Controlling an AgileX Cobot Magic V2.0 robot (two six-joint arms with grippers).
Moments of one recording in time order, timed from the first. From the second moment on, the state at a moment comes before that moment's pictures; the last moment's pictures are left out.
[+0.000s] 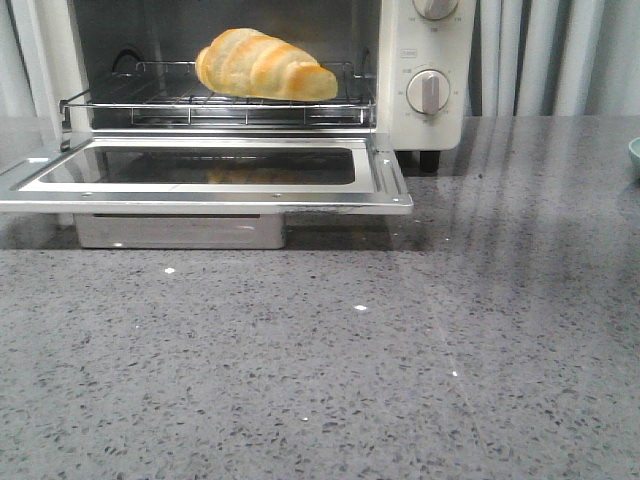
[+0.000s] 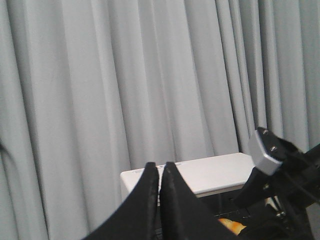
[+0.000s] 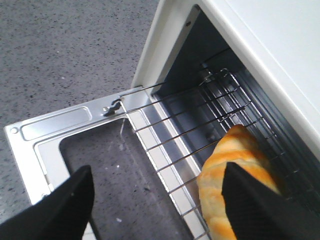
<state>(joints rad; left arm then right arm) -0.53 0.19 -0.75 0.58 0.38 -0.42 0.77 1.69 -1.69 -0.02 0.66 -0.38</state>
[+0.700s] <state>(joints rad) -0.53 0.11 -0.52 0.62 0.32 -0.44 0.77 1.42 -1.69 -0.15 1.08 -0.24</state>
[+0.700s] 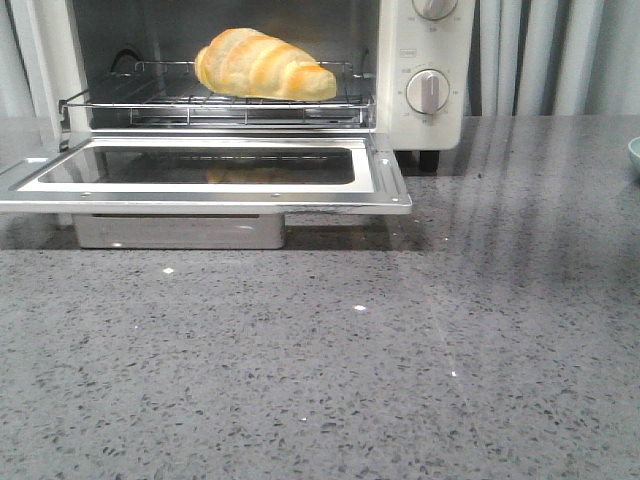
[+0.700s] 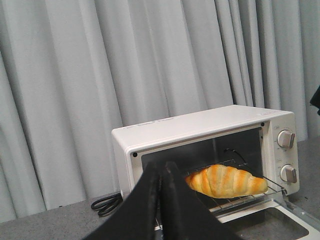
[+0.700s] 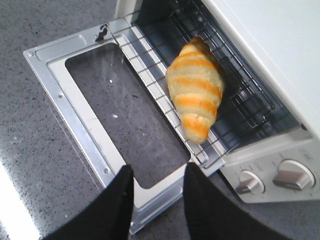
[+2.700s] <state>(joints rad) -0.53 0.11 -0.52 0.62 0.32 -0.45 0.77 0.51 -0.95 -0.71 1.20 0.25</state>
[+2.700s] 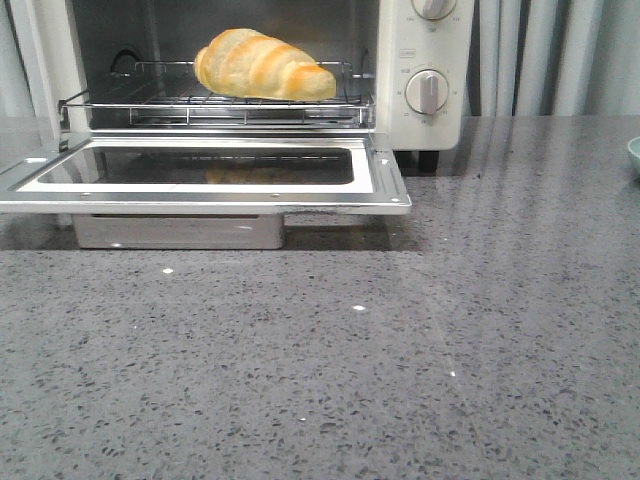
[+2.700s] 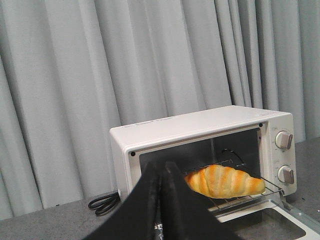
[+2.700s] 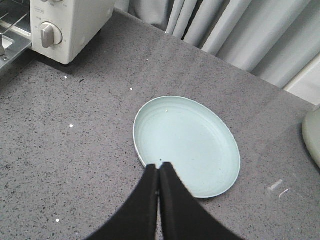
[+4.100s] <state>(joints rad) -0.53 0.11 -0.52 0.62 0.32 -0.45 0.24 0.47 -0.39 -0.04 0.15 -0.01</state>
